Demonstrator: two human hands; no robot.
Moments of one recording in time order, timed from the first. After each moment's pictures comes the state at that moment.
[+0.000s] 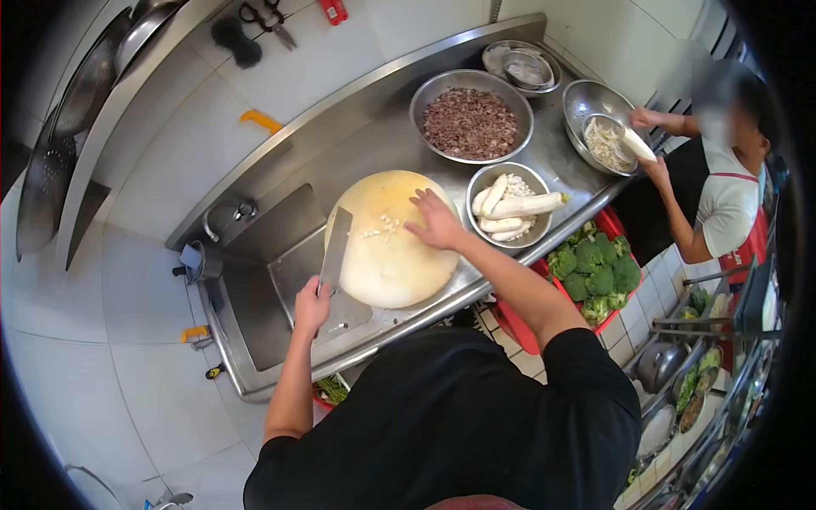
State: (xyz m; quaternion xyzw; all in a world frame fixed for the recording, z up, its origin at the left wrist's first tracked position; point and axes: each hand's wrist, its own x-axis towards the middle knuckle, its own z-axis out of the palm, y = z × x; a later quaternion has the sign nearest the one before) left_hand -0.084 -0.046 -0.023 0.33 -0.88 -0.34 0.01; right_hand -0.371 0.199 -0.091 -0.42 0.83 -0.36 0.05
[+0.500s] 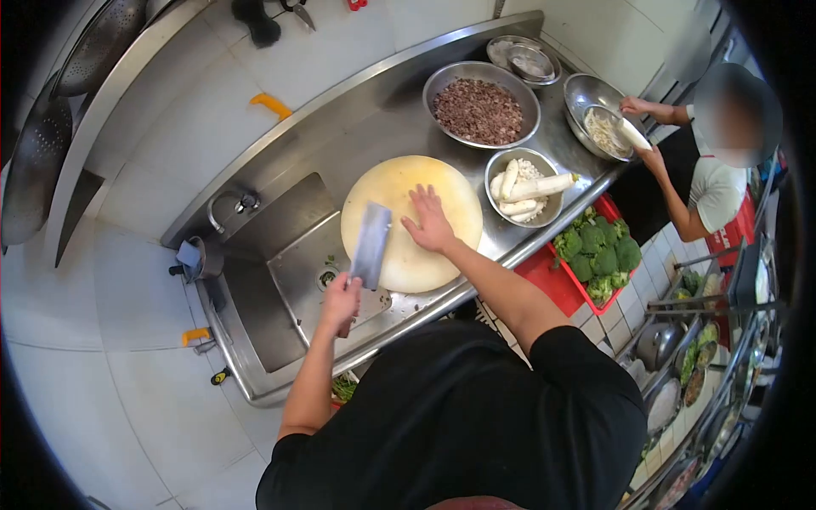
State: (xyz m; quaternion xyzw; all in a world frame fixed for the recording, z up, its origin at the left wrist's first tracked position) left_hand -0.063 -0.059 -0.057 0.34 -0.73 -0.59 -0.07; right_hand -0.300 0.133 -0.121 -0.33 0.87 -0.38 0.03
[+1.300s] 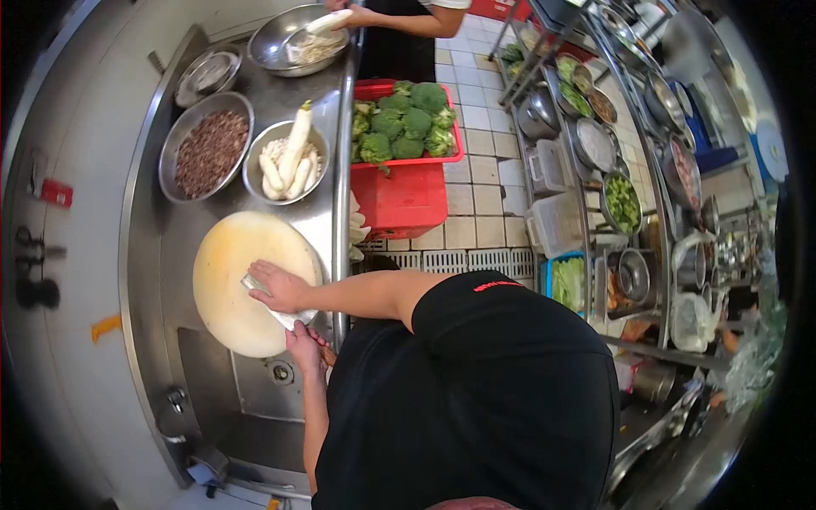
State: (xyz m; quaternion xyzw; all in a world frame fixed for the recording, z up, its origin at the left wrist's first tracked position) left_hand -0.096 0.038 -0.105 0.30 -0.62 -0.70 -0.18; right_hand -0.218 0.131 -0.131 -0.10 0.84 -0.54 -0.04
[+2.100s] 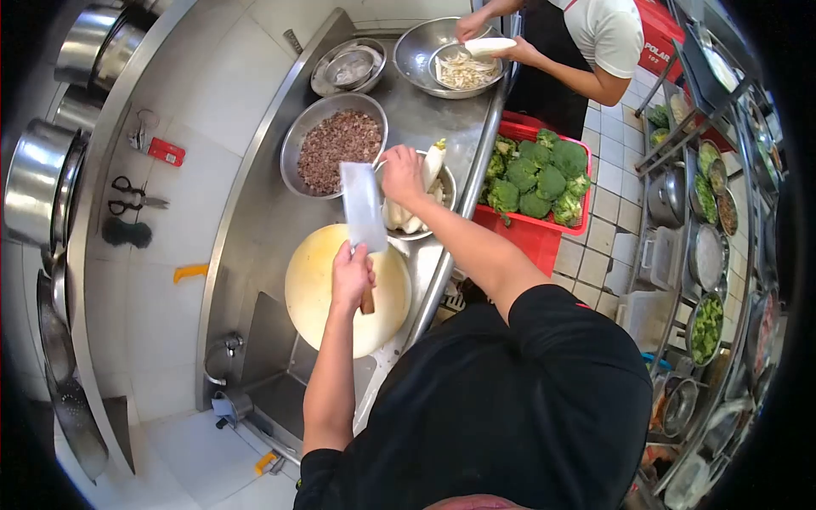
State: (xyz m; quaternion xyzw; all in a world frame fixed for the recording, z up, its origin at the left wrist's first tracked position) left_hand -0.300 0.137 0.024 0.15 -0.75 -0.62 -0.17; right_hand -0.453 0.307 -0.071 0.00 0.83 -0.43 -0.34
